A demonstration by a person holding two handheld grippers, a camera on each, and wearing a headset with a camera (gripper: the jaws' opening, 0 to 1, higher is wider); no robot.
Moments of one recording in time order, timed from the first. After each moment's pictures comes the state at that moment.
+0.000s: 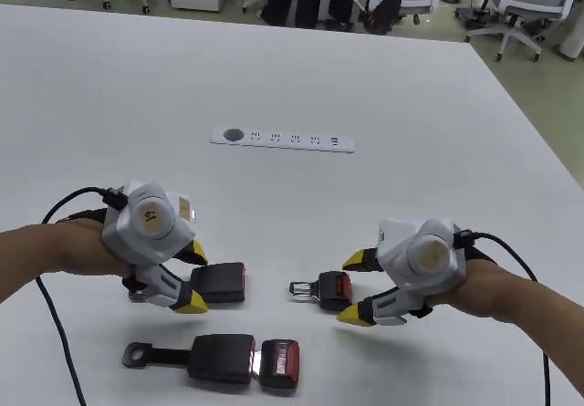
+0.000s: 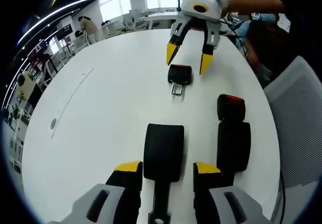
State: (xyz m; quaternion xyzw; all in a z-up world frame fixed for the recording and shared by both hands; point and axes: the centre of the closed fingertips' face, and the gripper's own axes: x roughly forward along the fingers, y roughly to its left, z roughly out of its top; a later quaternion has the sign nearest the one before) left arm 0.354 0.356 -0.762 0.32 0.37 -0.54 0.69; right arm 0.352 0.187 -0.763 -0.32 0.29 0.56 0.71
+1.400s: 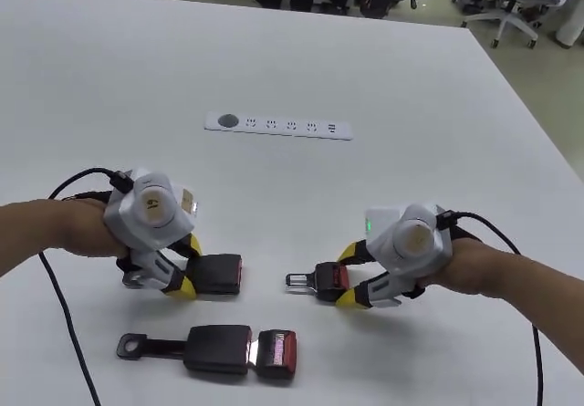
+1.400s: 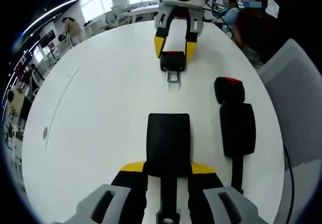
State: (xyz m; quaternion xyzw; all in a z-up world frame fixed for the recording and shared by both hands) left arm 0.355 0.363 -0.779 0.36 0.37 -0.57 0.63; right arm 0.360 0.184 -0.777 -0.35 0.31 0.58 0.67
